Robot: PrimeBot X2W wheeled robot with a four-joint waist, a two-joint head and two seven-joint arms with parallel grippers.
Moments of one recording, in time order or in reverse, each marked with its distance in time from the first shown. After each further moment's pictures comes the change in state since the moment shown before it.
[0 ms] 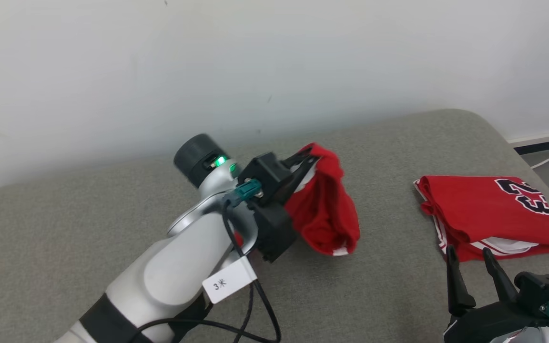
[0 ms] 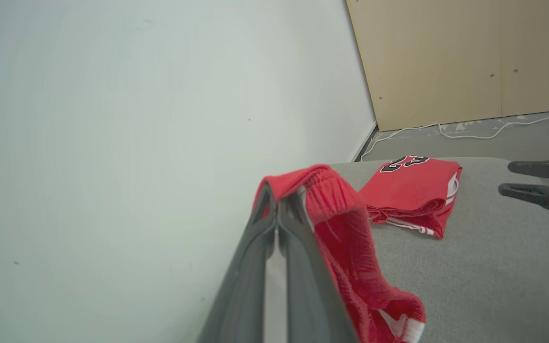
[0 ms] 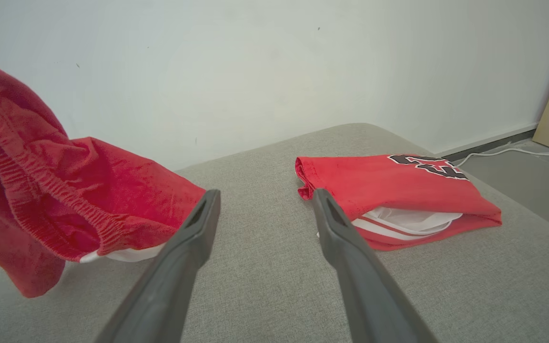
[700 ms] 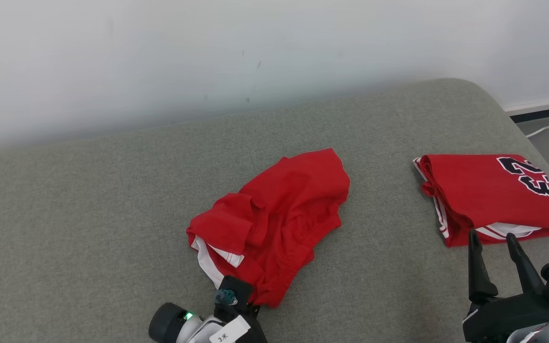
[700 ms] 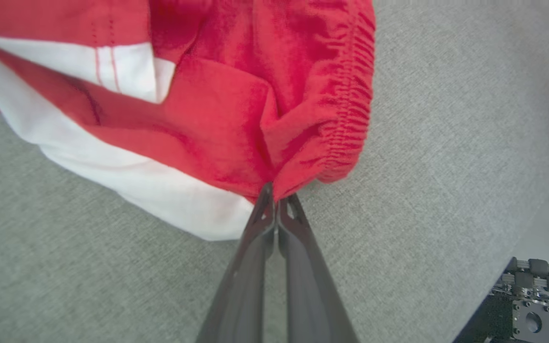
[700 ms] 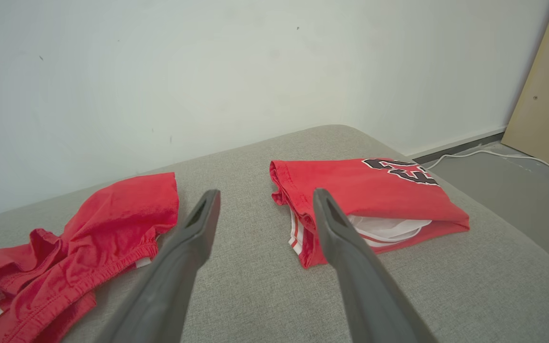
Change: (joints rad) left arm 0.426 -0.032 0.056 0.150 -0.126 0.176 0.267; right arm 0.001 -0.019 -0.047 -0.073 0.000 0.000 0.003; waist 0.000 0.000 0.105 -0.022
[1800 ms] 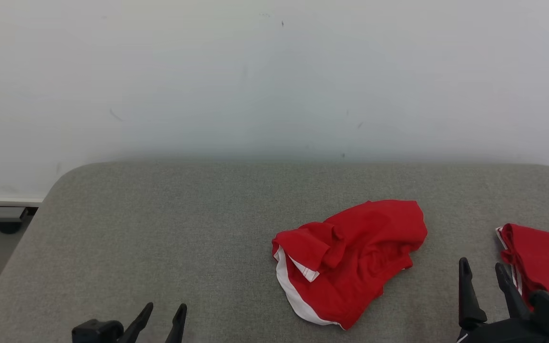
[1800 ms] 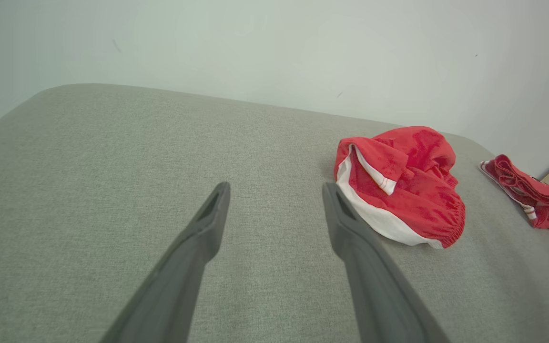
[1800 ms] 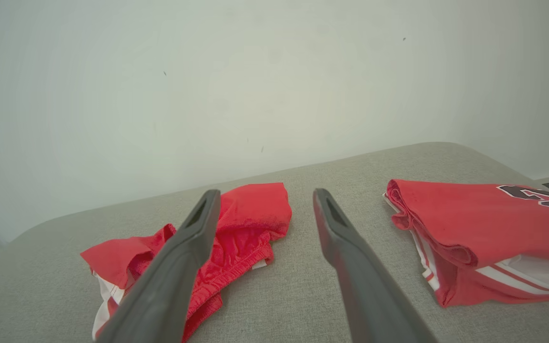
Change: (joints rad) left arm 0.443 0.301 0.374 -0.641 -0.180 0.063 -0.186; right arm 0.059 0.039 0.003 0.063 0.021 0.000 -0.050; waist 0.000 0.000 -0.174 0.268
